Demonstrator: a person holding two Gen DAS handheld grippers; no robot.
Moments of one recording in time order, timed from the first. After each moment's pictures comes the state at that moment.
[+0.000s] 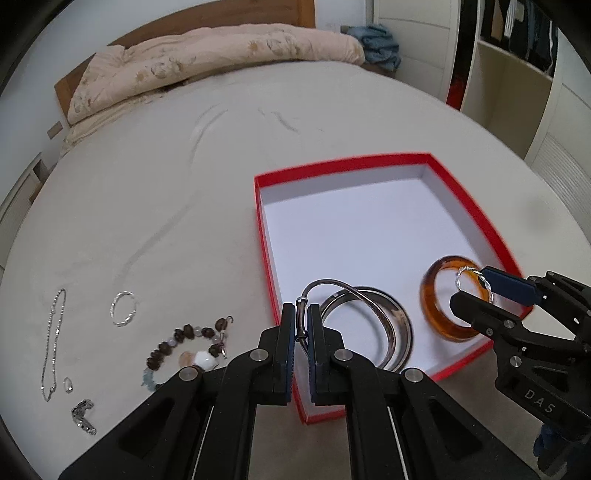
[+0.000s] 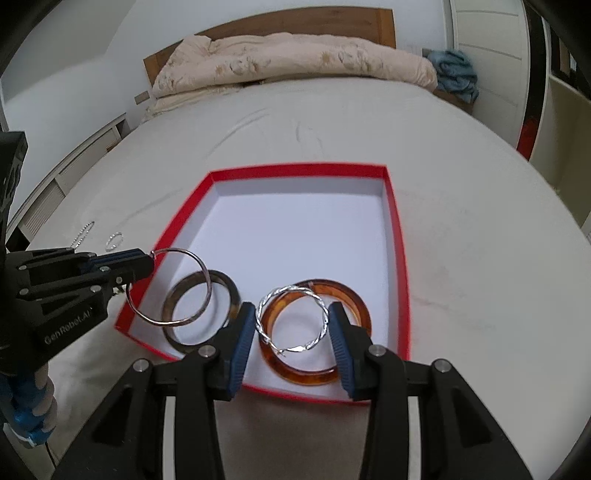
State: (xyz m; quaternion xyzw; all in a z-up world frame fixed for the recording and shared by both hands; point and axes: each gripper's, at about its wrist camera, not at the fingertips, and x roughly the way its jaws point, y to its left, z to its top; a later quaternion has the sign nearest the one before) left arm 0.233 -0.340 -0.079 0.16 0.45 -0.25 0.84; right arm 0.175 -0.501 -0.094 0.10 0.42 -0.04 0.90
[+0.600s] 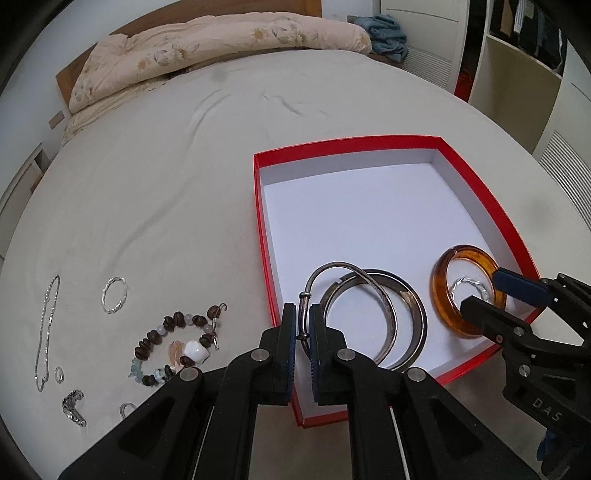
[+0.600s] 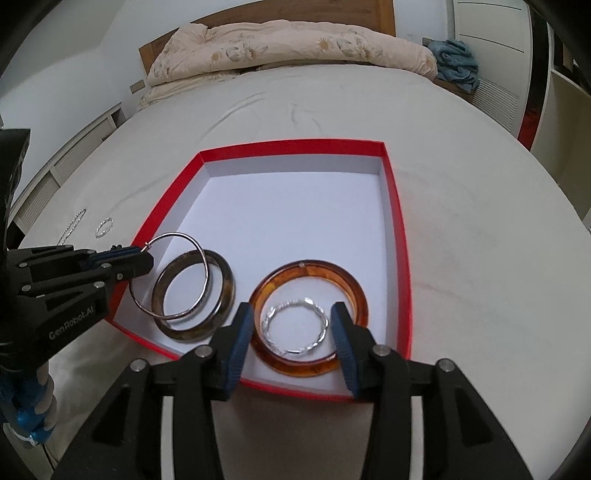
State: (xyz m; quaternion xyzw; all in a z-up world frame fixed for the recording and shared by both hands) left arm 0.237 -0.338 -0.092 0.16 0.47 -0.23 0.84; right arm 0.173 -0.503 -0.104 0.10 0.44 -0.04 0.89
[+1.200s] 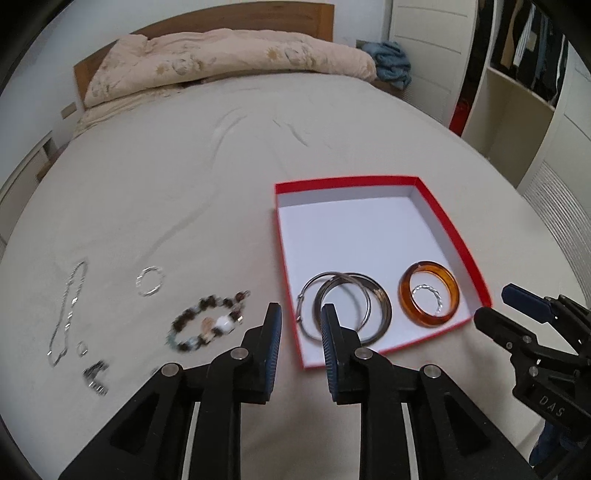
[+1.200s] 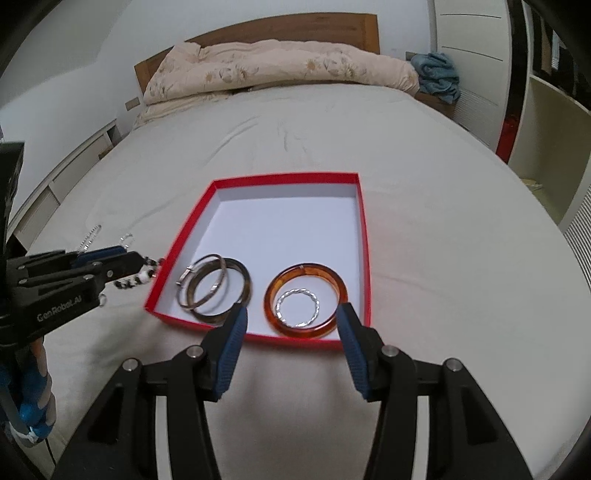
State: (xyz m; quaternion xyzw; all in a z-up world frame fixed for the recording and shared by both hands) left arm 0.198 -0.294 -0.028 0.11 0.45 -0.24 0.85; right arm 0.124 -0.490 -0.046 0.10 0.42 -0.07 0.90
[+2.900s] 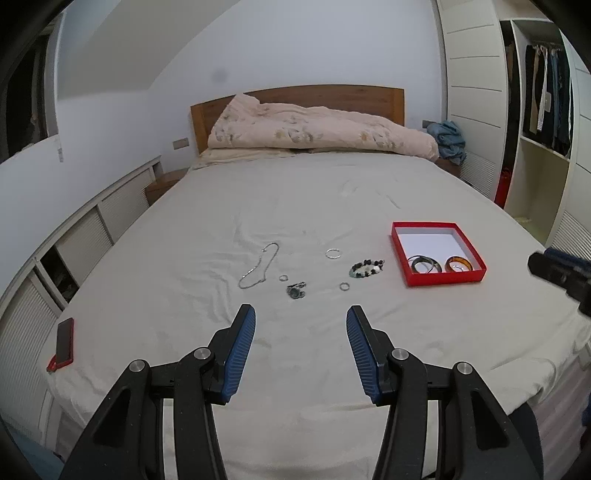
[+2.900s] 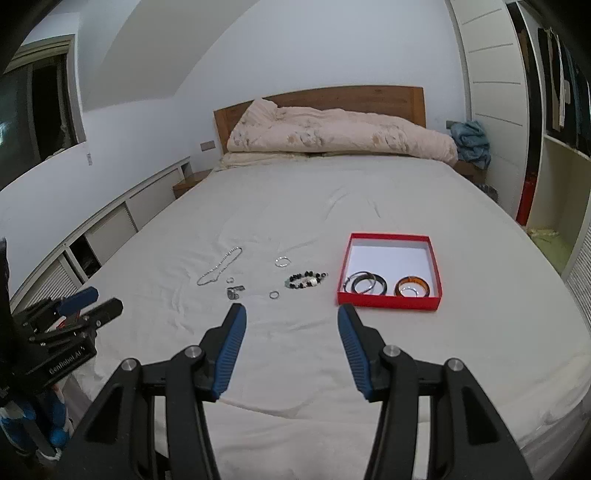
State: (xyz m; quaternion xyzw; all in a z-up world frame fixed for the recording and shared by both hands) left arm -0.035 -0.040 0.101 0.08 0.32 -0.10 0.94; right arm -0.055 -0.309 0.104 0.08 0.30 0.02 0.95
